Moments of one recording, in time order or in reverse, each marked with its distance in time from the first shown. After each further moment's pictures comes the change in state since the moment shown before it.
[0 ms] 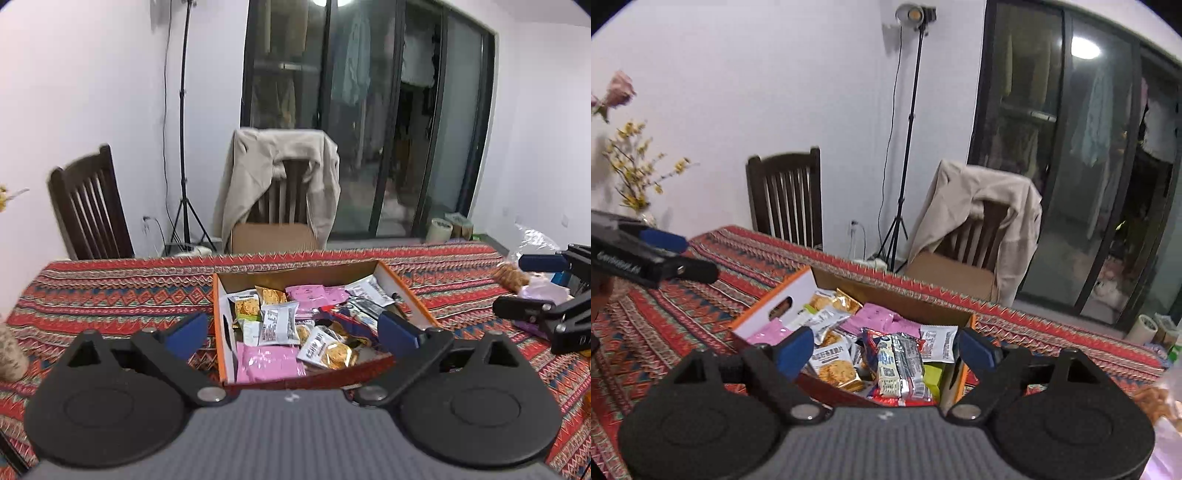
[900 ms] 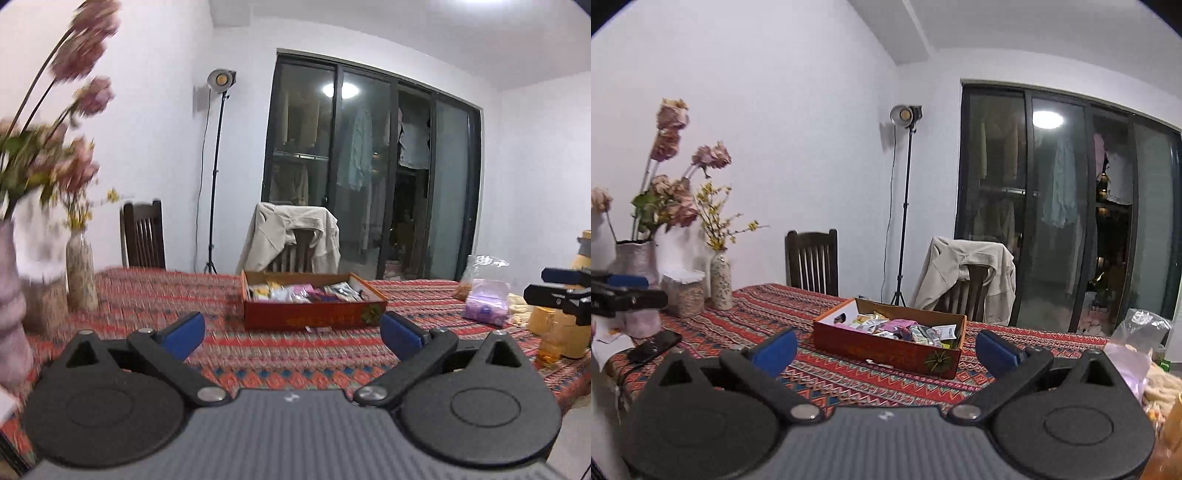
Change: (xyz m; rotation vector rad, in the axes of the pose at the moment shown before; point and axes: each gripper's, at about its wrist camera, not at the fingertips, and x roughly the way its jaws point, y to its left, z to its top) left arm -0.247 -0.046 -0.225 -0.057 -0.316 0.042; right arm -0.262 0.086 -0.192 0.042 -0.329 -0.025
